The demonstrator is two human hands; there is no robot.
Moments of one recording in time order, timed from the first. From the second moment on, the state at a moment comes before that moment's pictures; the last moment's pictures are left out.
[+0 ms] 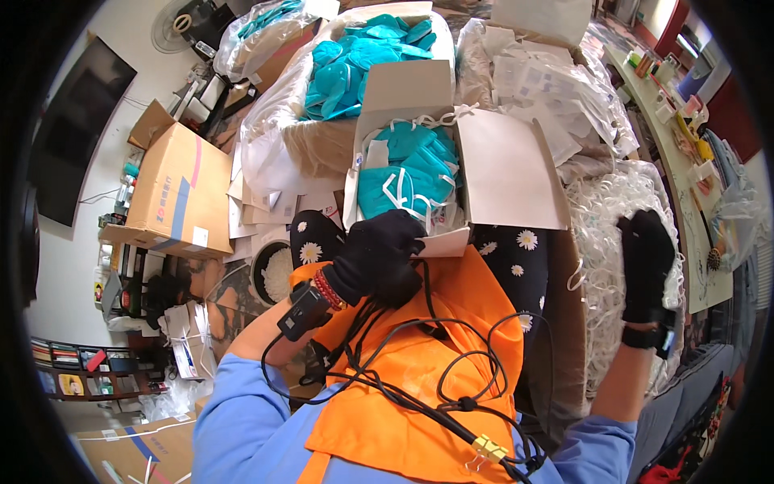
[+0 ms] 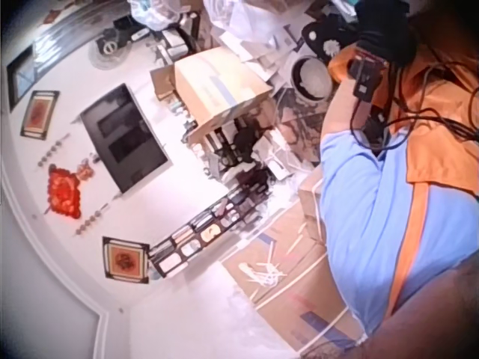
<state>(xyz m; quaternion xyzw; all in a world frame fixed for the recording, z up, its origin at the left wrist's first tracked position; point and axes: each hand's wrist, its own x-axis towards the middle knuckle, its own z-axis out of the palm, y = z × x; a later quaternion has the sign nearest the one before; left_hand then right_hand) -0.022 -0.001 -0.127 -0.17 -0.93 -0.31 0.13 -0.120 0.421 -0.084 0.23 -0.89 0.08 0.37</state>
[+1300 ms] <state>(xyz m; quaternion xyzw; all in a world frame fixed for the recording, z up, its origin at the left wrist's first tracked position) -0.073 -0.025 -0.104 0.01 -0.68 -0.72 0.15 -0.153 0.176 -0.092 0.13 -0.63 0.73 -0.23</state>
